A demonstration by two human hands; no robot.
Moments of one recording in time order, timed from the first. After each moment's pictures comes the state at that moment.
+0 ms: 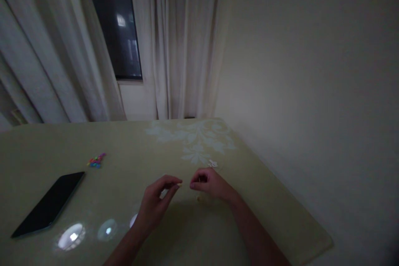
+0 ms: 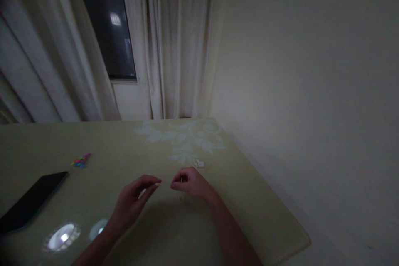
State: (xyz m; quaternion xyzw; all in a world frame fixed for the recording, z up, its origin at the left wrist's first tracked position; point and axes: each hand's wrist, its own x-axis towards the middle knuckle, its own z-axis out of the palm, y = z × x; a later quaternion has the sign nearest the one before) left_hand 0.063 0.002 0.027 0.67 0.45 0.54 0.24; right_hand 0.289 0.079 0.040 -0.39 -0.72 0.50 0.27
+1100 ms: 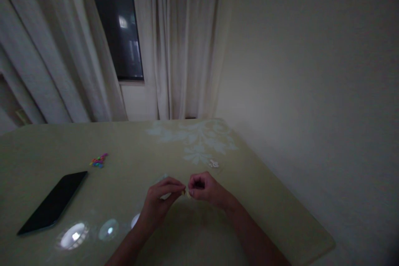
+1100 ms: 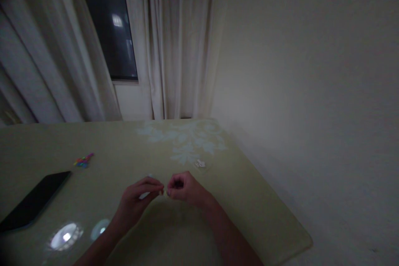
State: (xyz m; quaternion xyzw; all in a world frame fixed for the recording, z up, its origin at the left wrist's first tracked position) left_hand 0.063 0.006 0.022 0.70 0.35 0.57 0.23; right_hand 0.274 0.063 0.041 -0.30 -0.67 0.62 0.28
